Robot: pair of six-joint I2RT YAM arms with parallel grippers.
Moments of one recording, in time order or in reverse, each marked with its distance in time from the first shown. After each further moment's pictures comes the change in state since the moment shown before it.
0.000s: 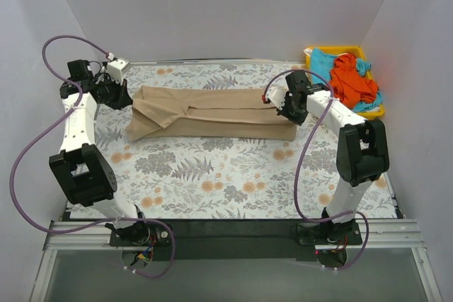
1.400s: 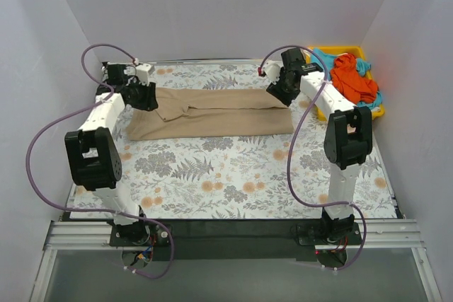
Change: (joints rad) left arm -0.180 0.166 -0.106 0.338 -0.222 -0.335; right arm -0.019 0.258 0.413 -0.023 -0.012 0.093
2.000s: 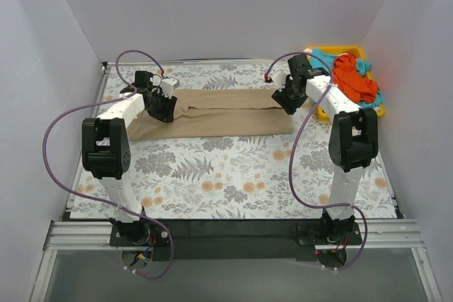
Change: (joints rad) left arm -0.172 0.103 -0.020 -0.058 -0.078 0.104; right arm -0.035 -0.062 -0.109 -0.039 -0.079 0.055
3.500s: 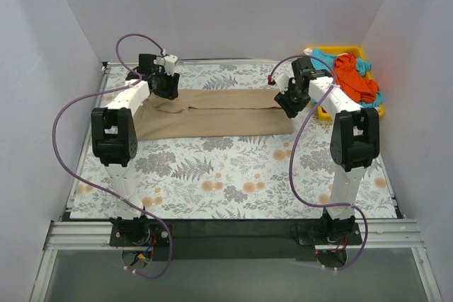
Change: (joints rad) left arm -0.024 0.209 0.287 0.132 -0.042 -0.132; right arm -0.036 0.001 -0.033 -0.010 -0.058 0.013
